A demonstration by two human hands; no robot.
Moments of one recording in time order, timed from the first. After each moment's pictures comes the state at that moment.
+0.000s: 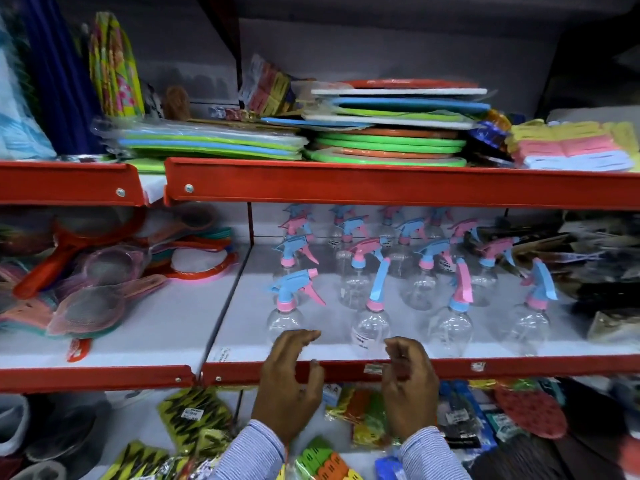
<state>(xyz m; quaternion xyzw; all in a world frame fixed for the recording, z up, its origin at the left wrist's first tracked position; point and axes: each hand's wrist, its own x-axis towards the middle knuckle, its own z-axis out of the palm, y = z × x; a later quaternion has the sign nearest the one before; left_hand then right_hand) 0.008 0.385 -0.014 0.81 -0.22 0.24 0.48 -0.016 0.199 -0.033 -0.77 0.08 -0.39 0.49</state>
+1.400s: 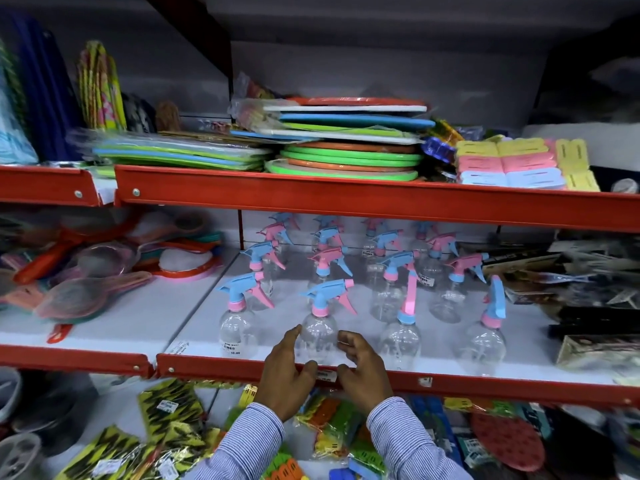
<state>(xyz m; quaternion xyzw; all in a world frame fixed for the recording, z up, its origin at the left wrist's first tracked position) 0.003 0.282 -0.013 0.86 -0.12 0.13 0.49 0.007 0.126 -0.022 -0.84 -0.03 -0.10 0.53</state>
